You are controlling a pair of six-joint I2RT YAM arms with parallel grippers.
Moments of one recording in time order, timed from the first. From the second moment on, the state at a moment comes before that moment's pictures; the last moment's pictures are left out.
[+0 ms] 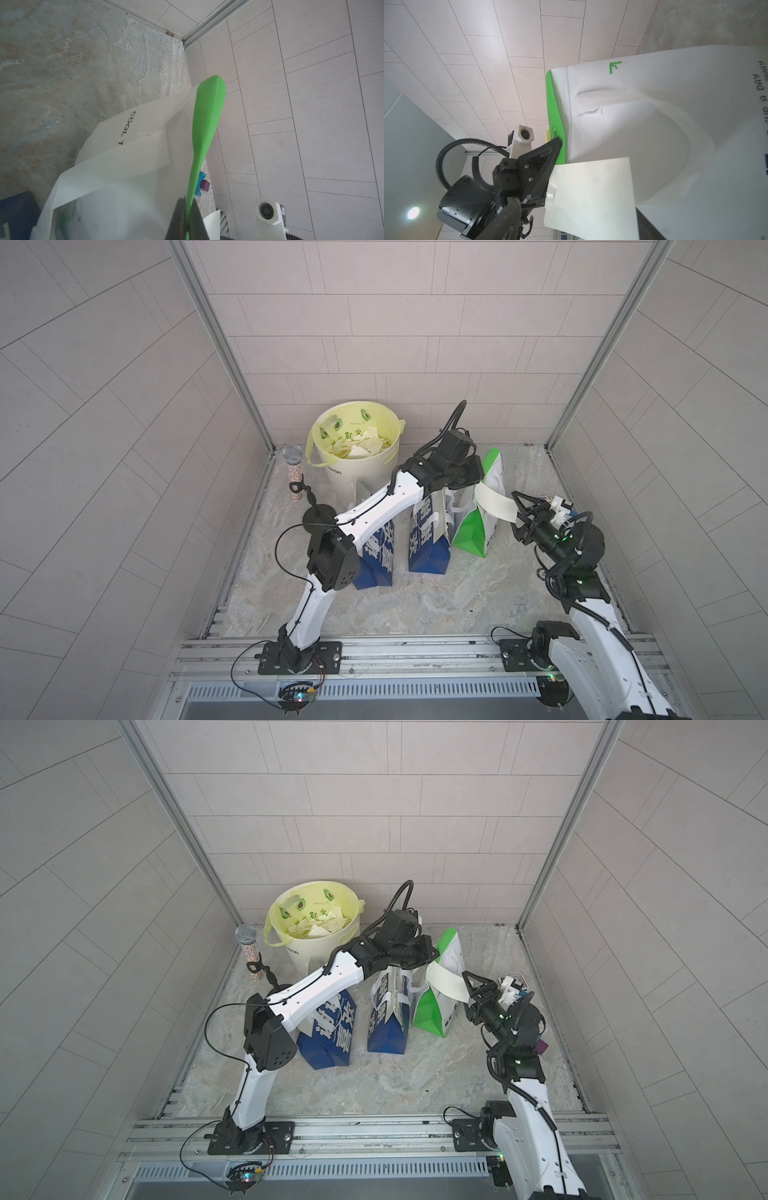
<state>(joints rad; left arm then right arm) -0.83 2.14 2.16 -0.57 0.21 -0.92 -0.13 0.68 0.41 0.23 -0.56 1.49</state>
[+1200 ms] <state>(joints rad) -0.84 2.26 2.47 -0.79 0.14 -0.84 -0.09 0.67 0.64 -0.33 -0.59 0.93</state>
